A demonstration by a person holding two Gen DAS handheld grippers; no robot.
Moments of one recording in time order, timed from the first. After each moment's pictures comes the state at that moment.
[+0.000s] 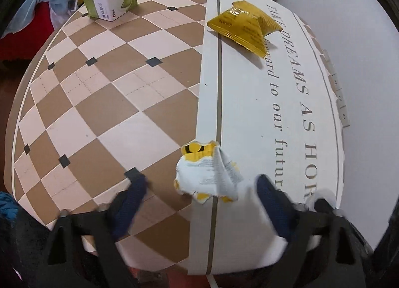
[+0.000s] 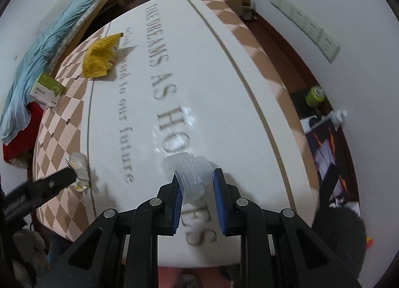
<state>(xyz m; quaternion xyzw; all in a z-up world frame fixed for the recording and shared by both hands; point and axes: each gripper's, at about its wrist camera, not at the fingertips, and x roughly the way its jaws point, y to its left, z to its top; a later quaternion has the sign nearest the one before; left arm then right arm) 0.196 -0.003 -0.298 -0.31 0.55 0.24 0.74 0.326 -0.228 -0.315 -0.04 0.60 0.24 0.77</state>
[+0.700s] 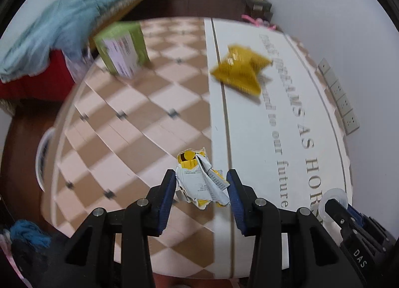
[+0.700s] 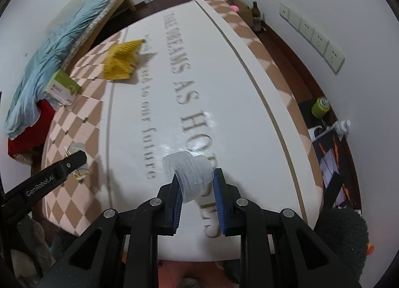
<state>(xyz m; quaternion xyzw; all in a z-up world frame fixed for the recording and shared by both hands) 0.180 0.001 -0.240 -0.20 0.50 0.28 0.80 0.311 -0.207 -0.281 -0.05 0.56 0.27 0.78</state>
